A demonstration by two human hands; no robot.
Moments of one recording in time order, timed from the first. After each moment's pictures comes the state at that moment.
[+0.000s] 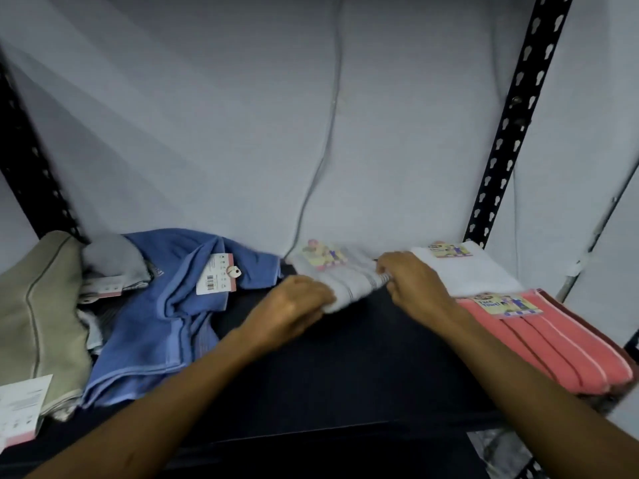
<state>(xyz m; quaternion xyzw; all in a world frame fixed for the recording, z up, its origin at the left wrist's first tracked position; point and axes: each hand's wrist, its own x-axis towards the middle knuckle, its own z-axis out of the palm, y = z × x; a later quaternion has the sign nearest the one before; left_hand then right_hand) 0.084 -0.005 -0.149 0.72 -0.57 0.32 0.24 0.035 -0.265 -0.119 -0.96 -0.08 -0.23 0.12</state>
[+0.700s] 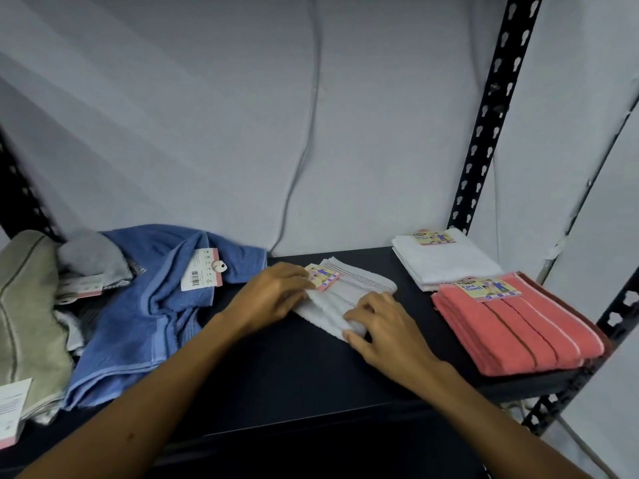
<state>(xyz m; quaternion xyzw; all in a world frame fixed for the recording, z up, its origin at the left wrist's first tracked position) 0.108 0.000 -0.154 0.82 -0.51 0.20 0.19 -0.030 -0.224 -0.176 -0.95 -0.13 -0.26 0.13</state>
